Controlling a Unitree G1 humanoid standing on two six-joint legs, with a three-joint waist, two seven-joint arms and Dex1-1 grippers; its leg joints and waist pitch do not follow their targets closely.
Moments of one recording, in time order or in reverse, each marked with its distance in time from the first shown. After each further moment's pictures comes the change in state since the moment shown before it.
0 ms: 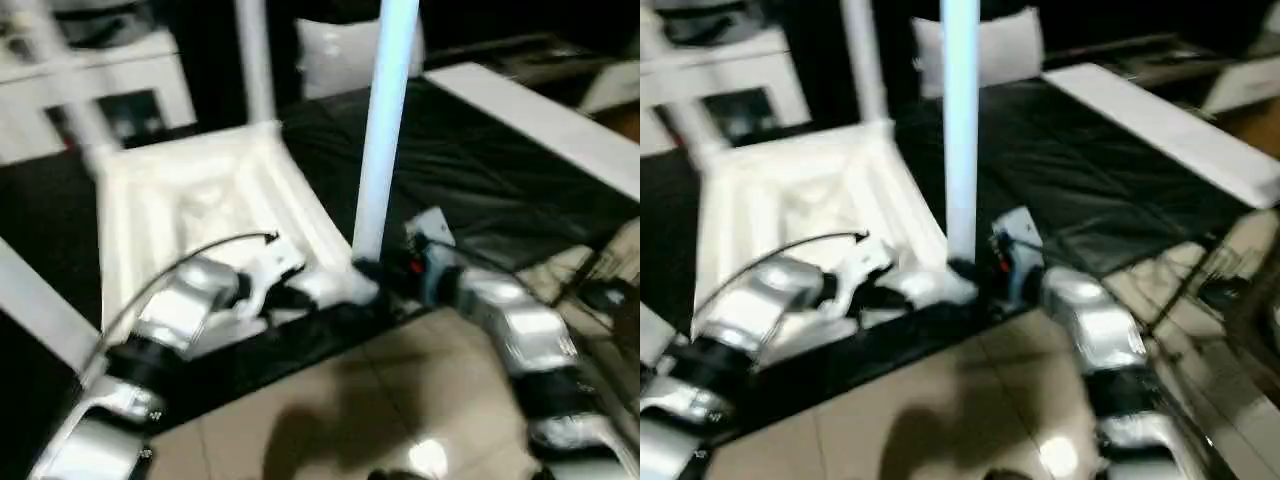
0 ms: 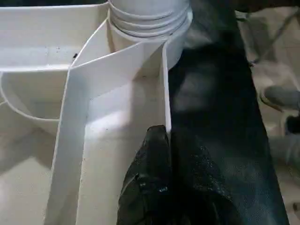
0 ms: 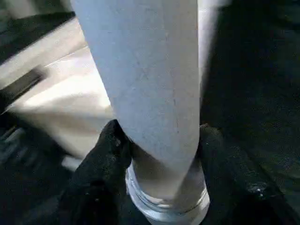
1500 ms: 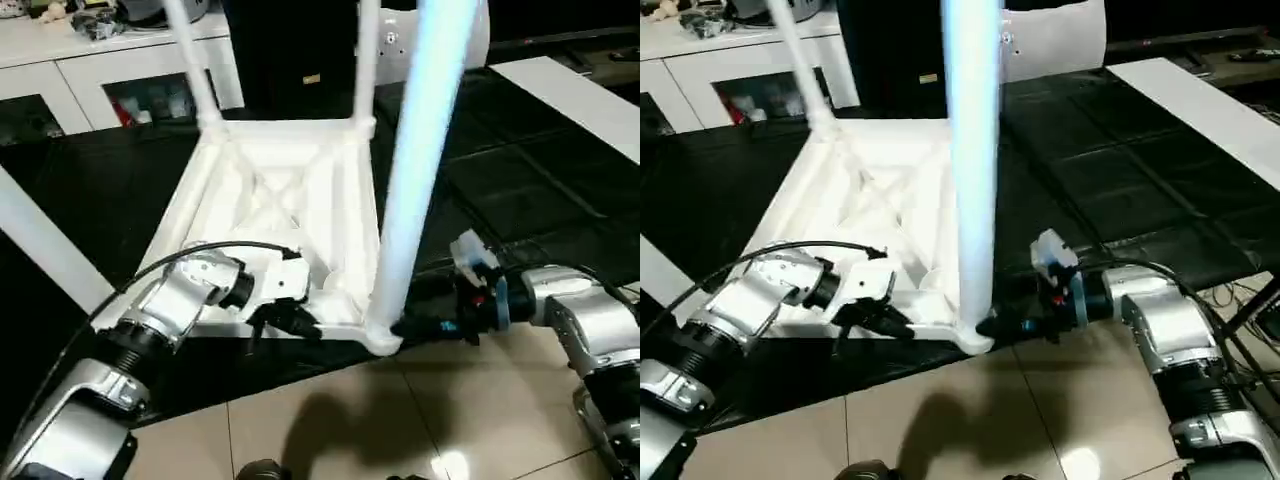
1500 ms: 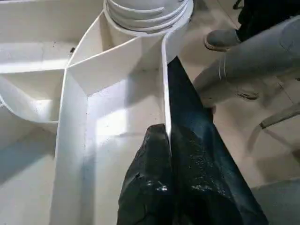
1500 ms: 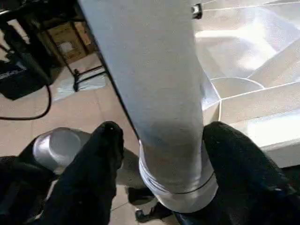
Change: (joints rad) left arm -0.052 0.158 -0.162 0.065 -0.003 -0.436 -0.417; right arm 0.036 -0.405 0.139 -0.005 0.136 -0.154 0.851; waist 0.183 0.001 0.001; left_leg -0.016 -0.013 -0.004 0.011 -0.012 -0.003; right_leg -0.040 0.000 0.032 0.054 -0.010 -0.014
